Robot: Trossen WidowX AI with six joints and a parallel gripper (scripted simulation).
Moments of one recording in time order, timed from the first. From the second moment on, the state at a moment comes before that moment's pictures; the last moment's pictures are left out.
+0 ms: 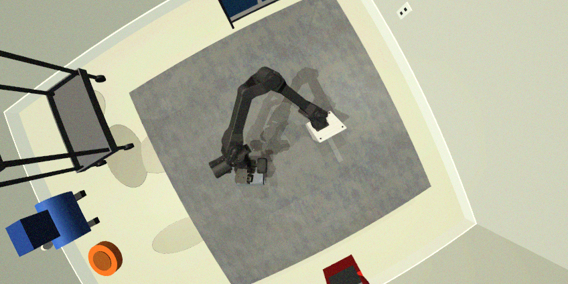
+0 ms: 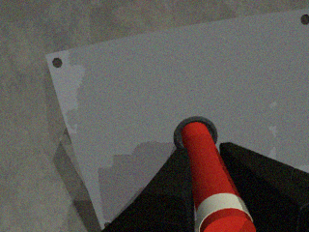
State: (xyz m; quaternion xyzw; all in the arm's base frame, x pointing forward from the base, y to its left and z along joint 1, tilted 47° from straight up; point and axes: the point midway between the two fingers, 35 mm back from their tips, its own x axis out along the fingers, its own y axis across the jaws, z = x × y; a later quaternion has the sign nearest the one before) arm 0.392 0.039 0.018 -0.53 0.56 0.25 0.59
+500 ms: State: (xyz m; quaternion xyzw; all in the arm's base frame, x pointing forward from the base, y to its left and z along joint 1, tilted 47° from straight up) arm 0.394 0.037 0.011 -0.53 0.56 0.25 0.59
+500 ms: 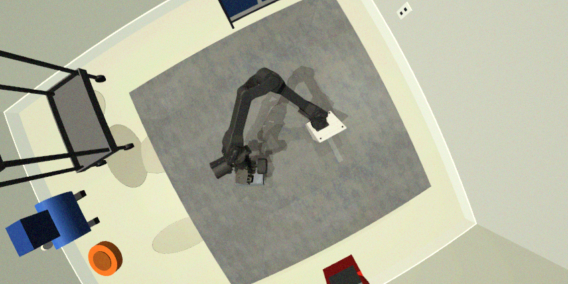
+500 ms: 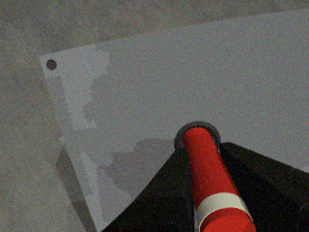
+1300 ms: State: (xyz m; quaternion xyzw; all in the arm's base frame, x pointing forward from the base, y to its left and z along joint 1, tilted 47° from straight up) arm 0.395 0.035 0.006 -0.53 0.56 0.25 0.59
